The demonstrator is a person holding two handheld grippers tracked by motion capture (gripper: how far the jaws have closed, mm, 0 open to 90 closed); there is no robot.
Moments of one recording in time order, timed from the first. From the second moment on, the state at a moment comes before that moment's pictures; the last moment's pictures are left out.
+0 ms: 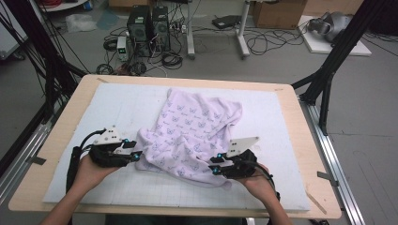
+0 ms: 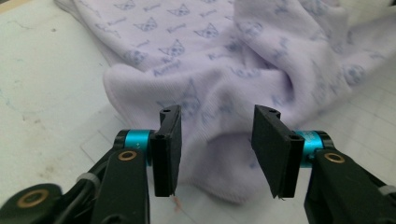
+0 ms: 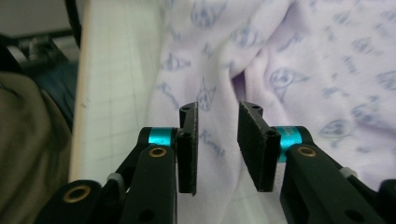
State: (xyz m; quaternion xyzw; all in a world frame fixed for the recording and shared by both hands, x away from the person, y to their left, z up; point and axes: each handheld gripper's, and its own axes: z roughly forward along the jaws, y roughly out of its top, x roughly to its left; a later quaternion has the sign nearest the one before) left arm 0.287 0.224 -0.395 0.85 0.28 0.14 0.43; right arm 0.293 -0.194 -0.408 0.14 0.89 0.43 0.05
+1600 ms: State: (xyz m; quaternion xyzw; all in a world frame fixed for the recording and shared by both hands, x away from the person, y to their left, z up) left arm 0.236 0.230 -0.346 0.85 0.21 0.10 0.47; right arm 0.236 -0.191 -0.381 0.10 0.87 0.49 0.03
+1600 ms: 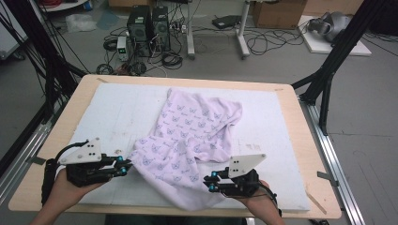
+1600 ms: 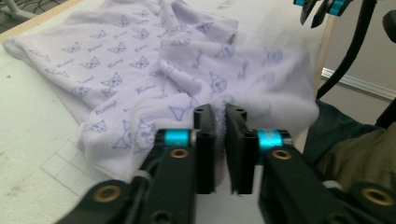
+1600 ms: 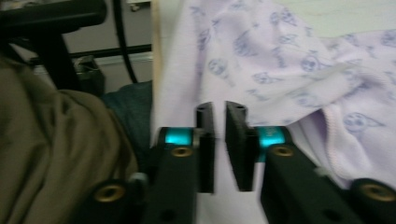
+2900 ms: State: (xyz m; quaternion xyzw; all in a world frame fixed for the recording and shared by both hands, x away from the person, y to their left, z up) left arm 0.223 0.207 -0.400 0.88 0.21 0.08 0.43; right arm 0.225 -0.196 -0.424 0.10 0.91 0.40 0.01
